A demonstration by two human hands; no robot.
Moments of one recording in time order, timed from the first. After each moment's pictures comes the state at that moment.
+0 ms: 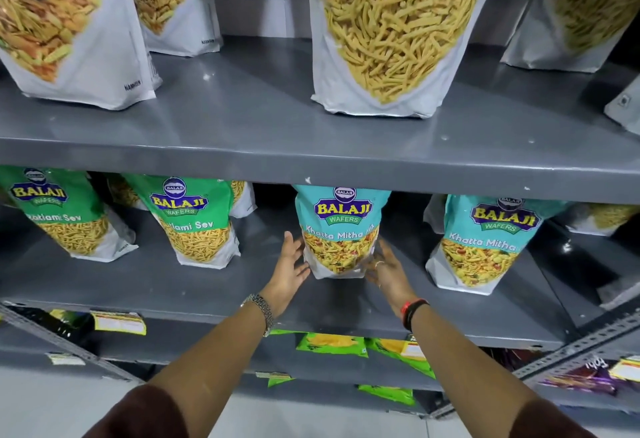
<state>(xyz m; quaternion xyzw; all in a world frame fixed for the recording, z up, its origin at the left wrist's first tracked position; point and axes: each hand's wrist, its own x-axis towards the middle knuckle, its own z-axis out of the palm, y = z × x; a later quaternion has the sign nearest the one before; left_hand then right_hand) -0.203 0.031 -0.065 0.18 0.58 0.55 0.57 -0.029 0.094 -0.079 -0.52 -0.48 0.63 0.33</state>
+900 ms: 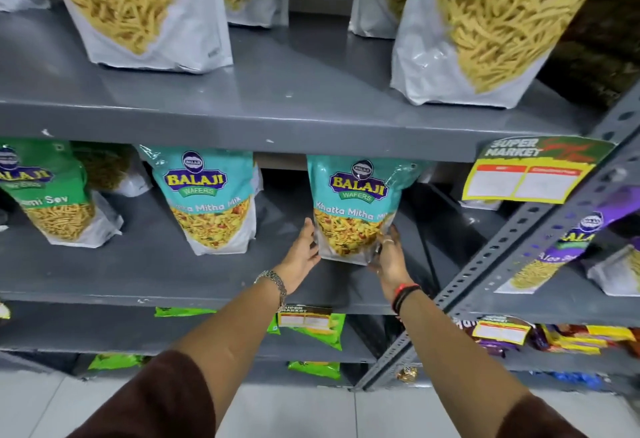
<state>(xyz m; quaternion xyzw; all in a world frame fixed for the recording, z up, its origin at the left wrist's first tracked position) 0.039 0.104 -0.071 0.22 0.56 0.49 0.63 0.190 0.155 -0.088 -0.57 -0.32 0.63 0.41</state>
